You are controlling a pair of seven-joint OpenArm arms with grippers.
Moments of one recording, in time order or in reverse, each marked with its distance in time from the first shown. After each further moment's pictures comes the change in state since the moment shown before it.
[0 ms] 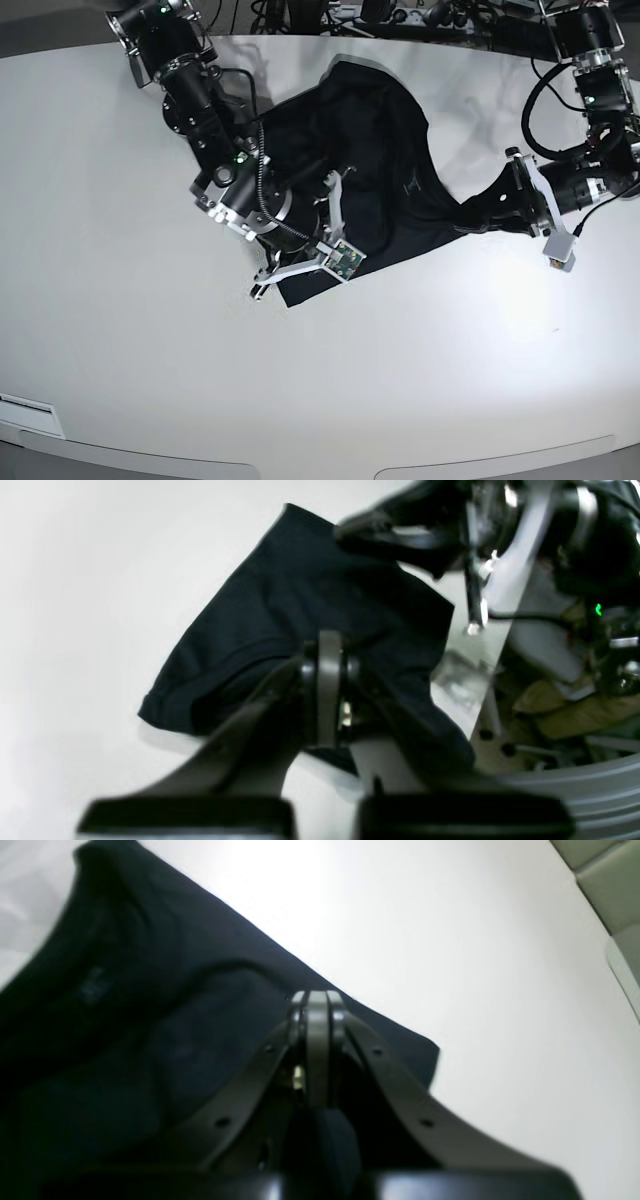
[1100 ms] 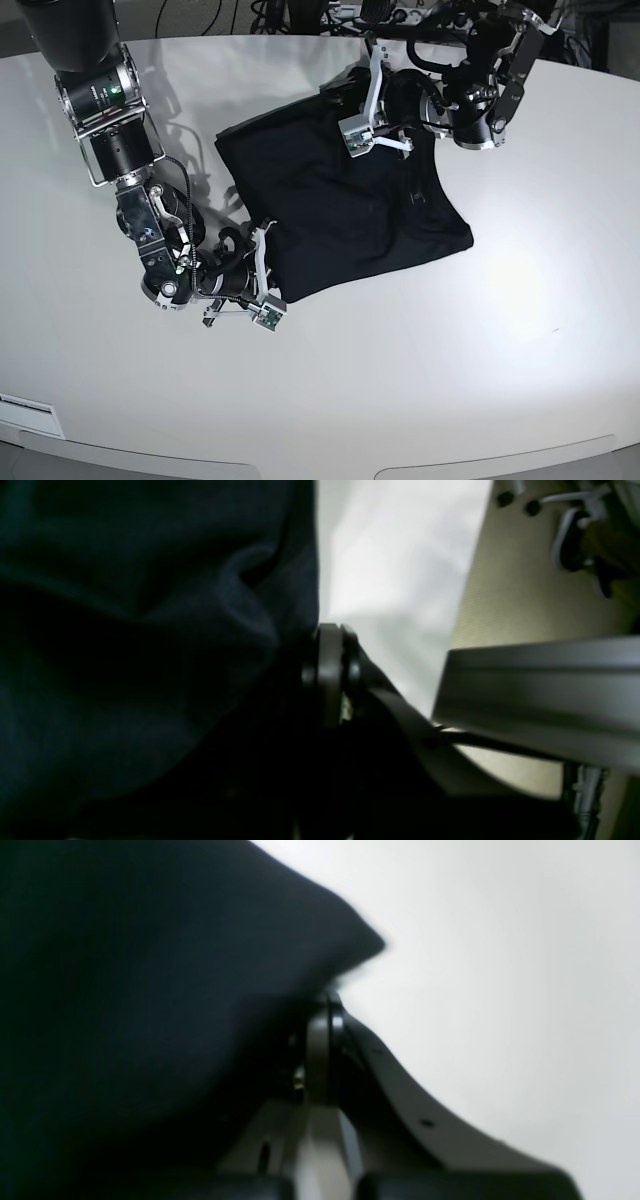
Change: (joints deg) left arm 6.8 1.2 42.4 8.7 40.4 0.0 -15.0; right arm 18.4 7.9 1.4 -38.2 17.1 13.3 3.9
